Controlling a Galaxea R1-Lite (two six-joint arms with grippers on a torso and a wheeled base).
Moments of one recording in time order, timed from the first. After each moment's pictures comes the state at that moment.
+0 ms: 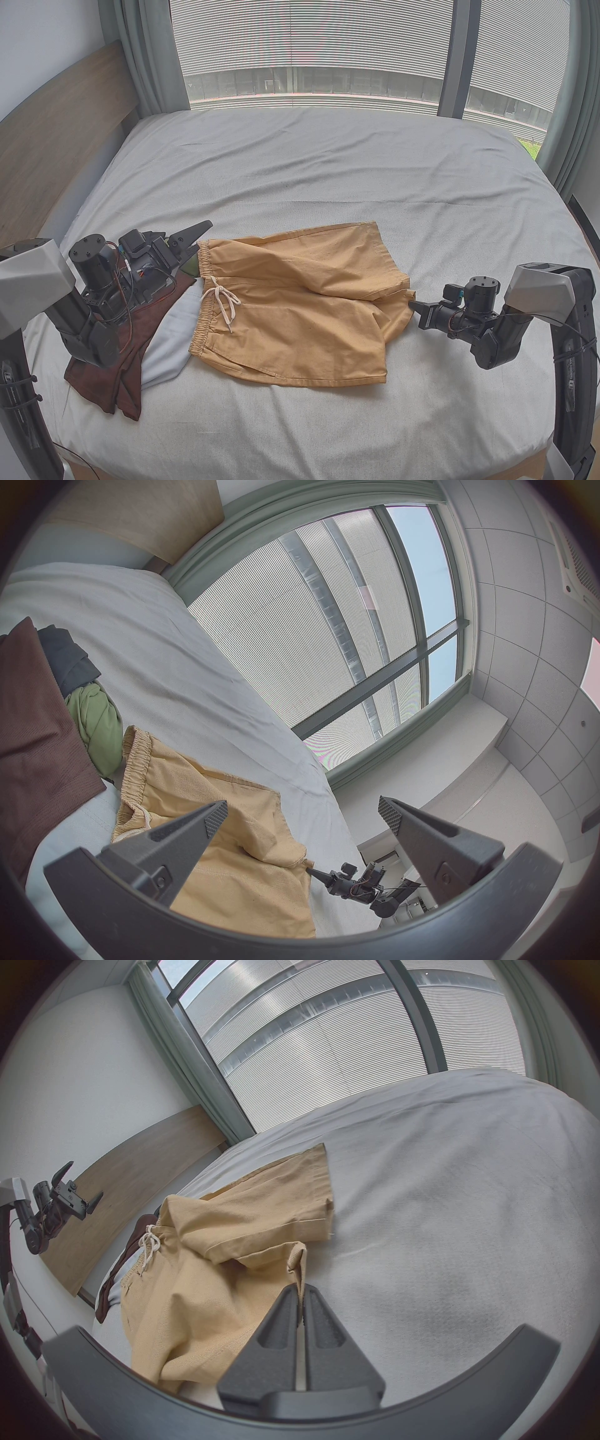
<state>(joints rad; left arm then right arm) -0.10 2.16 -0.74 -1.55 -0.57 -0.88 0.11 2.54 -0.94 -1.27 0.40 0.22</state>
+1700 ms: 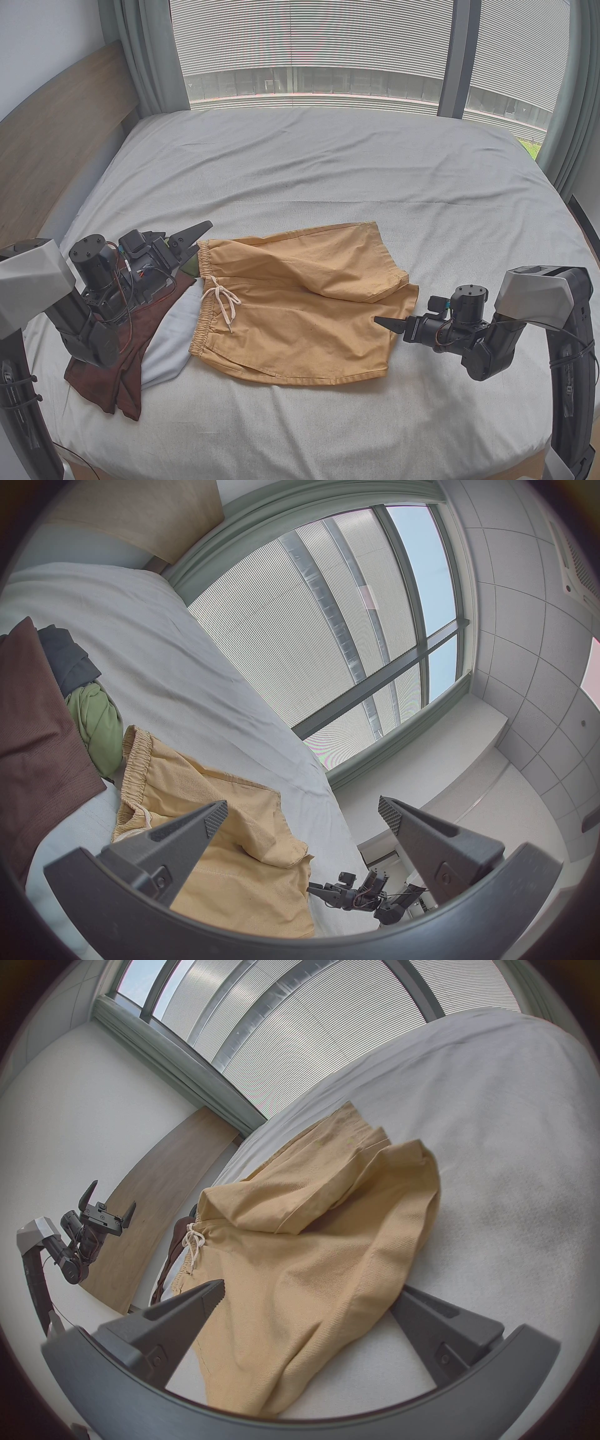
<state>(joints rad) -0.10 2.16 -0.74 -1.55 -0.57 -0.87 0.21 2.52 -0.86 -1.27 0.49 0.42</state>
